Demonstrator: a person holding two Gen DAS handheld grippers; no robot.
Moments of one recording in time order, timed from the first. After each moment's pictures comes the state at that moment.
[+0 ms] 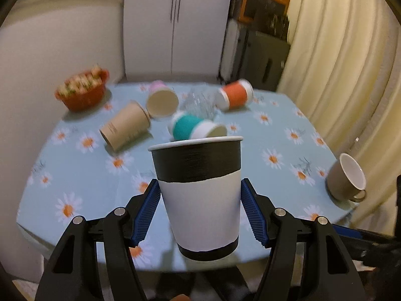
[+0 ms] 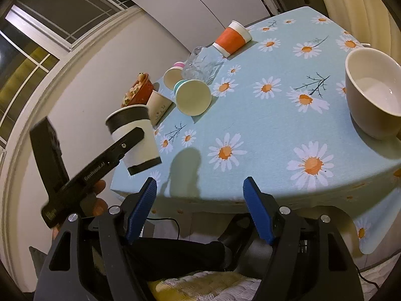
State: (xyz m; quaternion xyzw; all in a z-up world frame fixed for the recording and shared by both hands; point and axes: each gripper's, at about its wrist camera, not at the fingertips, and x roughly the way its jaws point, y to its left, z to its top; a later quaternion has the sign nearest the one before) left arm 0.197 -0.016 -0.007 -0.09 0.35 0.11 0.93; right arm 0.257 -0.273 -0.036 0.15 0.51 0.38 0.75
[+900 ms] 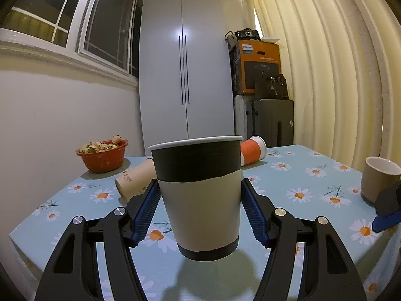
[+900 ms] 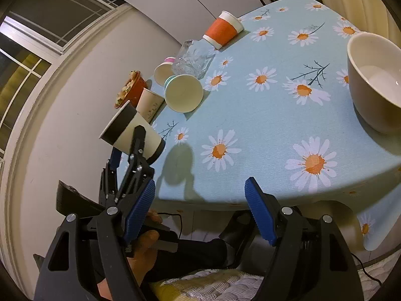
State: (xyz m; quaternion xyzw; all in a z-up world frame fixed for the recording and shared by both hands) left arm 0.174 -0.043 -0.073 0.02 0.11 0.17 0.98; right arm 0.269 -0.269 -0.051 0.17 0.54 0.37 0.74
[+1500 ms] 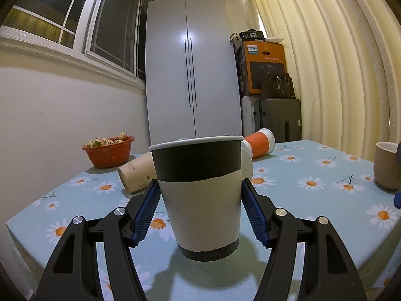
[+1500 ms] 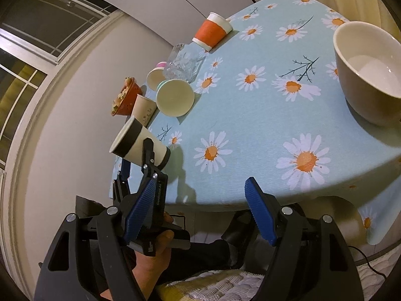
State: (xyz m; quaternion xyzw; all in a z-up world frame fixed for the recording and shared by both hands) left arm 0.174 -0.044 -0.108 0.03 0.10 0.19 0.98; right arm 0.272 -0.281 -0.056 0.19 0.54 0.36 0.74
